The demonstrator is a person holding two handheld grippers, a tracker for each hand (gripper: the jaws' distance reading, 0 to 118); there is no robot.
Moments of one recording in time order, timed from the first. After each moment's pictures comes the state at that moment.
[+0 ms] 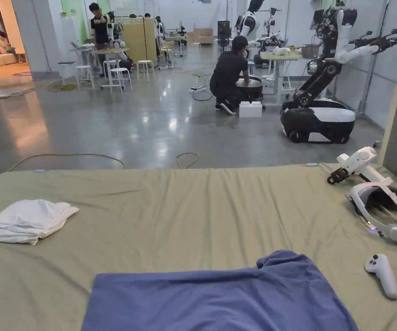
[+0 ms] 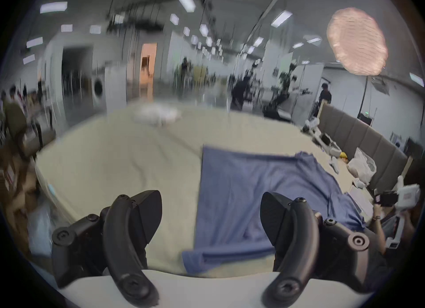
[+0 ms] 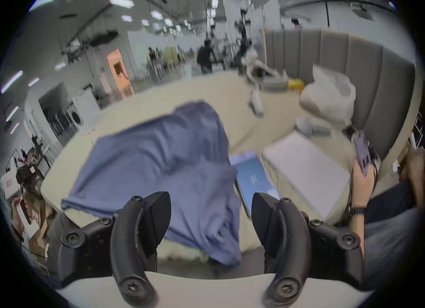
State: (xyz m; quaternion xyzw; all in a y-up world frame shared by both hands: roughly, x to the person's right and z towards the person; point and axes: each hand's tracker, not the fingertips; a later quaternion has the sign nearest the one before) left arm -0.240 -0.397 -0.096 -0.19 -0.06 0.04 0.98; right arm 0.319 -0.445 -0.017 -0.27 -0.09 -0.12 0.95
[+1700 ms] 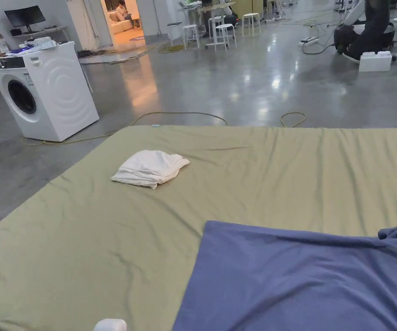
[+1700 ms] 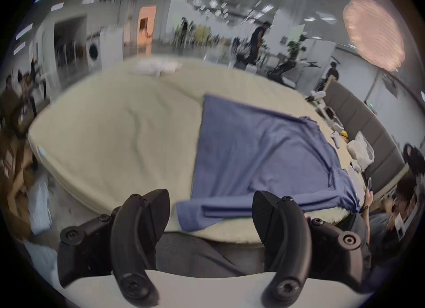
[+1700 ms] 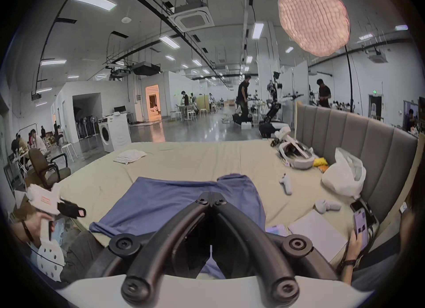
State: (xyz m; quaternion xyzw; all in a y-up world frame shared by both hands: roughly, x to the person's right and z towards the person) left arm -0.260 -0.462 -0.136 -0.42 -0.06 0.11 0.90; right arm 0.239 -0.345 0.001 -0.14 -0.02 -0.05 0.99
